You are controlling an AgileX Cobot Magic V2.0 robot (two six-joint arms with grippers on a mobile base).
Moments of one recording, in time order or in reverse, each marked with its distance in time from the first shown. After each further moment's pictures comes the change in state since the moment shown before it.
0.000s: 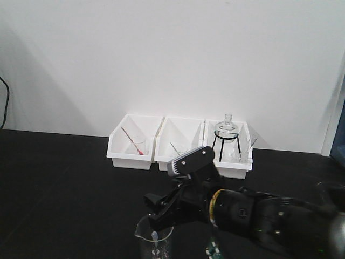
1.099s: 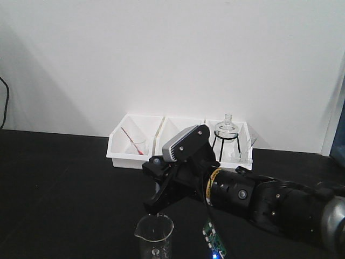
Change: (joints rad) left arm 0.000 0.000 0.000 0.000 0.000 0.000; right arm -0.027 0.080 -0.110 -0.016 -0.210 -0.150
